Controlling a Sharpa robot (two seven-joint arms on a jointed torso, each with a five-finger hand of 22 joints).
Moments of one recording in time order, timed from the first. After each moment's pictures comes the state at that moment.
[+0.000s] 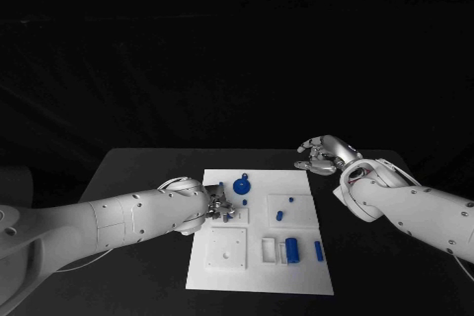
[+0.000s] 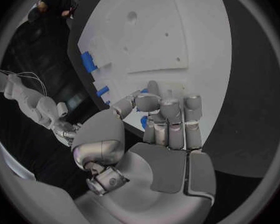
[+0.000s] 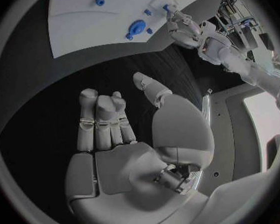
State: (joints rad) left arm 1.24 -0.53 -0.23 1.16 -1.08 -0.06 -0.41; left_hand 0.76 -0.03 0.75 -0.20 0.21 1.18 0.03 0.37 0.75 1.45 -0.09 0.97 0.66 1.22 -0.19 1.36 0.62 0.06 0.88 -0.12 1.20 1.15; right arm 1.20 -0.70 0.01 1.27 -1.24 -0.53 -0.09; right_hand 1.05 -0.23 0.56 -0.18 0.28 0.83 0.15 0.26 0.44 1.05 0.05 1.10 1.18 1.26 -0.06 1.20 1.02 0.22 1.11 -0.02 0.98 1.31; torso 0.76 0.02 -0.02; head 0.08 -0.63
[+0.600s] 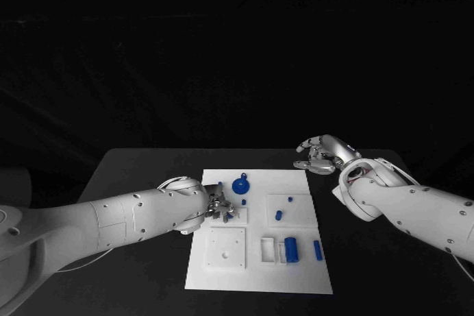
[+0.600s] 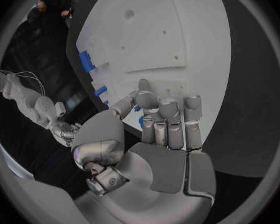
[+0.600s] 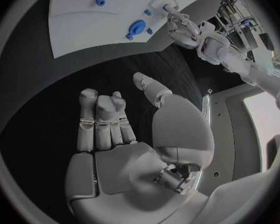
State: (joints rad) left arm 1.23 -0.52 -0.23 1.14 -1.08 -0.05 -0.41; left_hand 0.71 -0.05 0.67 -0.17 0.10 1.26 -0.02 0.37 0.75 1.40 -0.12 0.98 0.65 1.21 -0.21 1.36 0.61 0.06 0.88 -0.12 1.19 1.16; right arm 1.20 -0.70 0.01 1.27 -1.24 -0.53 -0.09; right_hand 1.05 -0.23 0.56 -0.18 0.28 0.83 0.15 0.26 0.44 1.05 0.05 1.10 1.18 1.26 -0.06 1.19 1.02 0.22 1.11 -0.02 0.98 1.31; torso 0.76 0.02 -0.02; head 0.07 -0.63
